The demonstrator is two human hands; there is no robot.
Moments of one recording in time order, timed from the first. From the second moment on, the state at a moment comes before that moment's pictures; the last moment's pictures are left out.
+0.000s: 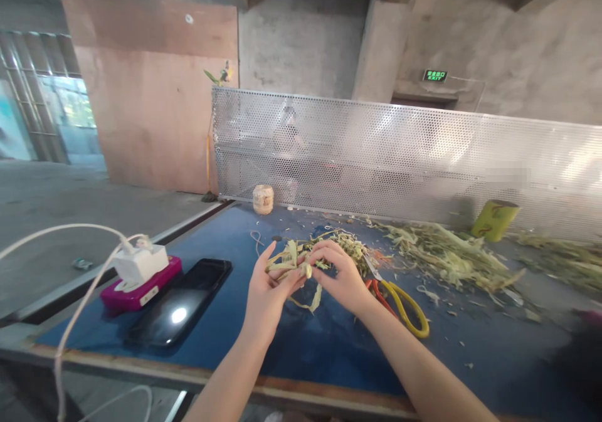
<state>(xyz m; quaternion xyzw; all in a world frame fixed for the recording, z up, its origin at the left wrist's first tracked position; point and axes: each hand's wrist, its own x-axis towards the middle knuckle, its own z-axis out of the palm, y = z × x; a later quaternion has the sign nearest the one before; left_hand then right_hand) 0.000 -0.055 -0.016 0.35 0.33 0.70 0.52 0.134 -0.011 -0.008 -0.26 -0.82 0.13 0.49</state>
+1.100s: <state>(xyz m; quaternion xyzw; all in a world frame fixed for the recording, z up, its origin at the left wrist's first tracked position) -0.001 -0.048 -0.026 0.40 0.36 0.69 0.48 0.132 -0.013 -0.012 -0.35 -0.80 0.15 0.47</state>
